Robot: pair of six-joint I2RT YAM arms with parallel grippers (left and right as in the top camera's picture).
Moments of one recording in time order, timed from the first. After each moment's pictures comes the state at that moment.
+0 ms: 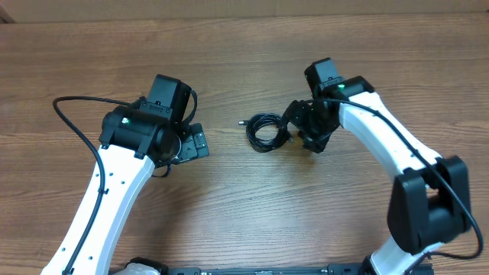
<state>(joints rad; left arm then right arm) -0.31 1.39 1.37 -1.34 -0.10 -0.61 0.34 1.84 1.37 -0.94 -0.33 0.95</state>
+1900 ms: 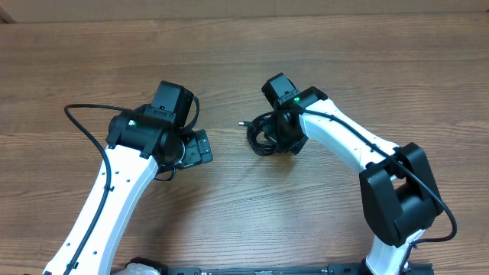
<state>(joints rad) -0.31 1.39 1.29 -1.29 -0.04 -0.61 0.52 1.94 1.40 -0.89 -0.09 1.15</state>
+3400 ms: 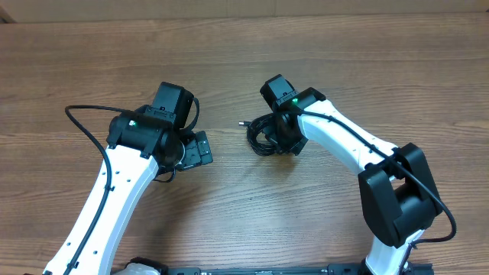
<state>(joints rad) -0.31 1.39 1.29 -1.30 -0.03 -0.61 0.54 1.94 1.40 -0.90 -0.04 1.14</state>
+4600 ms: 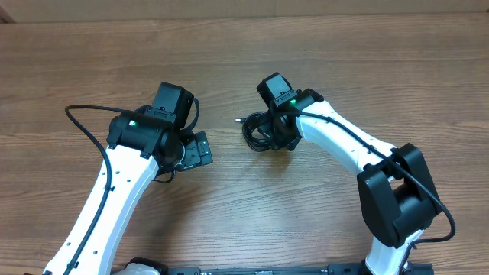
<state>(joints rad) -0.31 1.39 1.29 -1.30 -0.03 -0.61 0.55 1.94 1.40 -0.81 -0.04 1.14</state>
